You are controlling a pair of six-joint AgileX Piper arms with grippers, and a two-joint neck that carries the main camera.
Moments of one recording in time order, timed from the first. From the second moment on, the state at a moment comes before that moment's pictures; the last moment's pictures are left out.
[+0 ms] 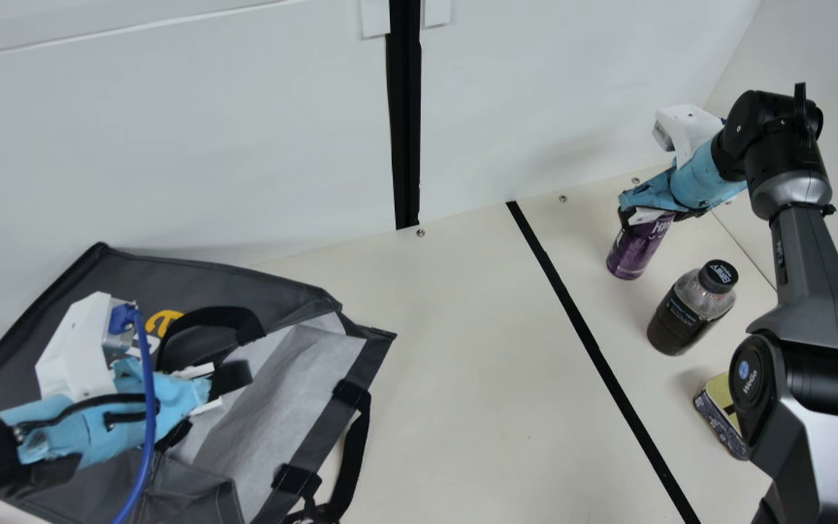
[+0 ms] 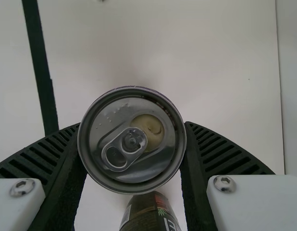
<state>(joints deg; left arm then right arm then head) -16.3 89.2 -70.1 -50.0 47.2 21.2 -28.0 121.7 -120.8 5.7 70.1 -22.7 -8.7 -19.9</state>
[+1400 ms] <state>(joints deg) -16.3 89.2 -70.1 -50.0 47.2 21.2 -23.6 96.6 -102.8 11.0 70.0 -35.7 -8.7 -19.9</state>
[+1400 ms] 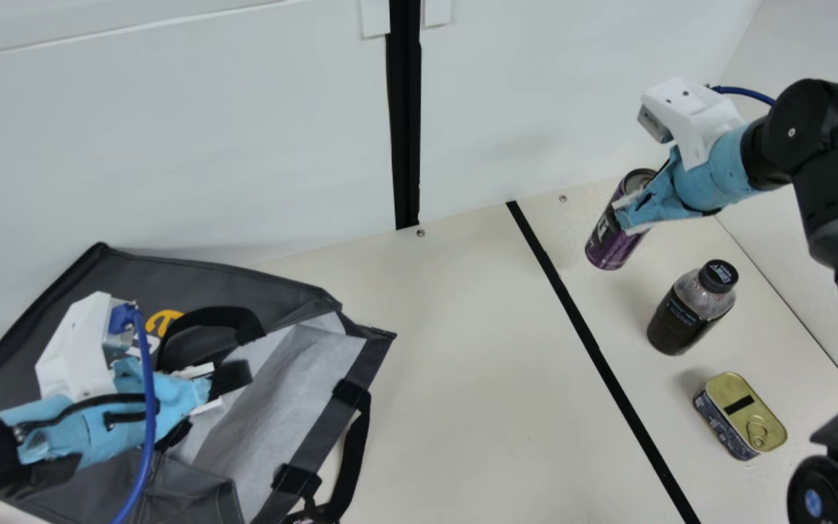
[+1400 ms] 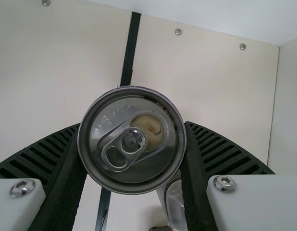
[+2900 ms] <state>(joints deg) -16.3 89.2 -70.1 -50.0 47.2 21.2 -16.9 72.0 -74.4 18.7 69.9 -49.5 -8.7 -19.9</state>
